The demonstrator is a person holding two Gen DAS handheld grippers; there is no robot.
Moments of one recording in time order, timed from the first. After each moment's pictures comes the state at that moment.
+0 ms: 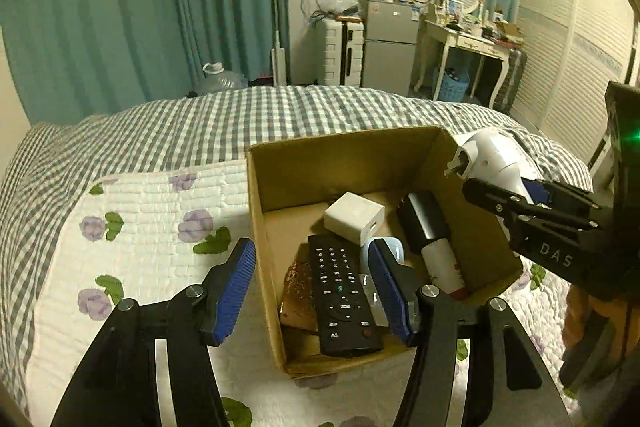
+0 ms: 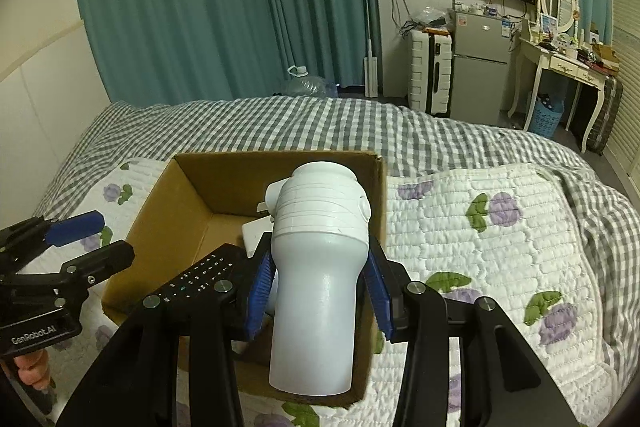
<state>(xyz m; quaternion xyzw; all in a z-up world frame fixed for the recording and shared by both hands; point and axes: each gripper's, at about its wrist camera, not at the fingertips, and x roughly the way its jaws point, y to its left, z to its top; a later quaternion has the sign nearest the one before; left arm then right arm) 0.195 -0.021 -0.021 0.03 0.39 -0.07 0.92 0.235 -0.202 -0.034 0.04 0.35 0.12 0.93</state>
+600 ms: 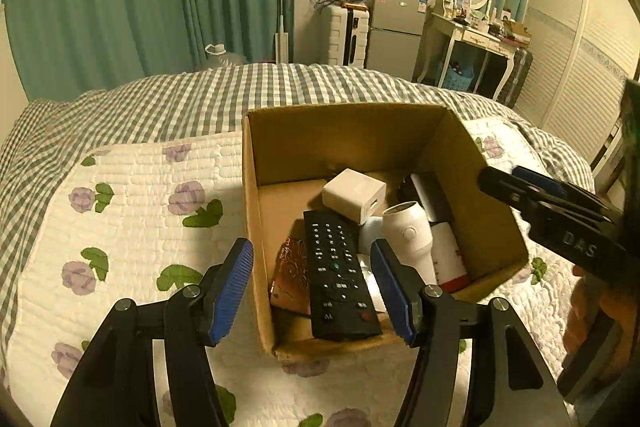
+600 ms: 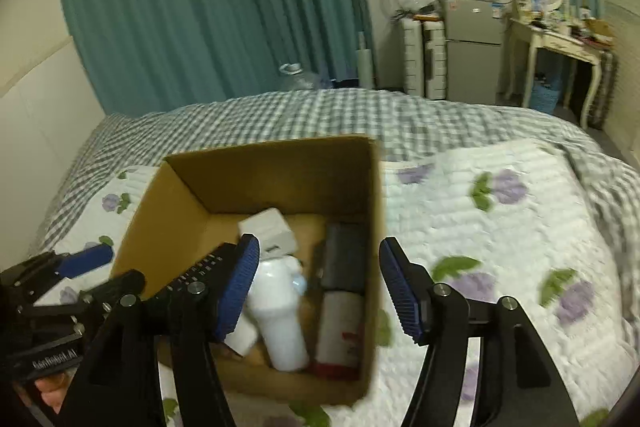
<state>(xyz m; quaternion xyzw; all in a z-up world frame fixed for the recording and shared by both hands) 0.185 -0.022 -0.036 0.02 0.41 -0.07 0.91 0.227 -0.214 -0.043 0.08 0.36 0.10 0.93</state>
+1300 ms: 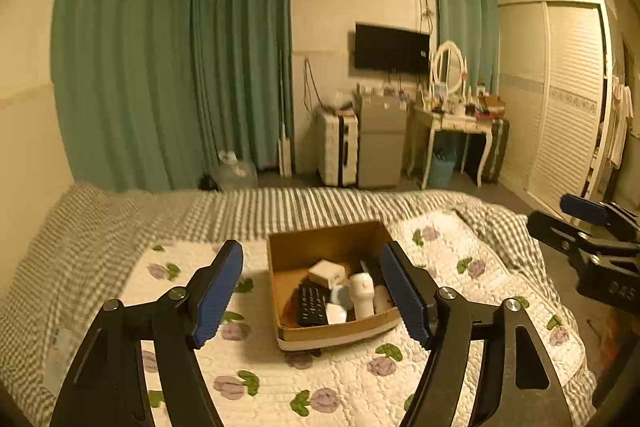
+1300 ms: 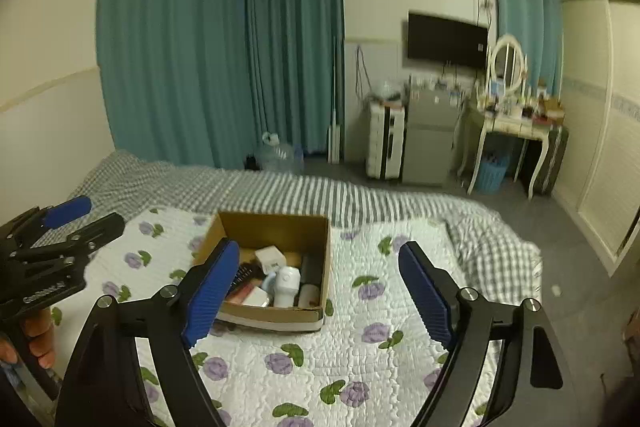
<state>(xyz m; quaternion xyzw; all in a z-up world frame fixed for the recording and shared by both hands) 0.021 -0.024 0.116 0.03 0.21 -0.06 0.98 0.027 -0.230 0.124 0.01 0.23 0.05 0.97</state>
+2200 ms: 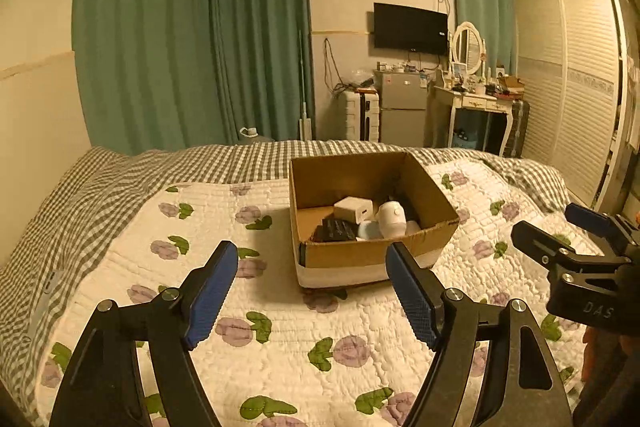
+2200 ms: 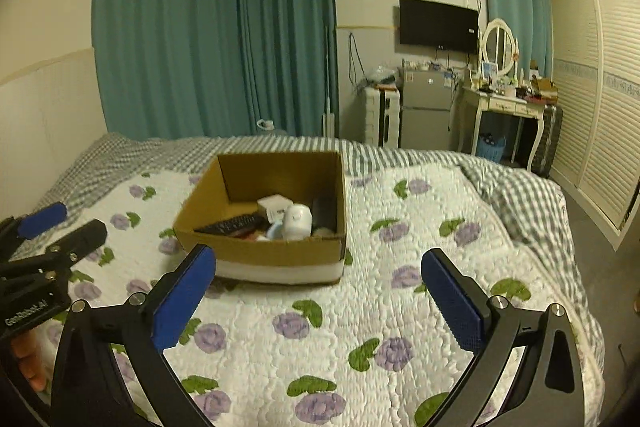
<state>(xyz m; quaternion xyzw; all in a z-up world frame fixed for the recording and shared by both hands) 0.002 -0.012 -0.005 0.04 0.24 -0.02 0.97 0.020 -0.202 -0.005 0.03 0.24 0.03 0.97</state>
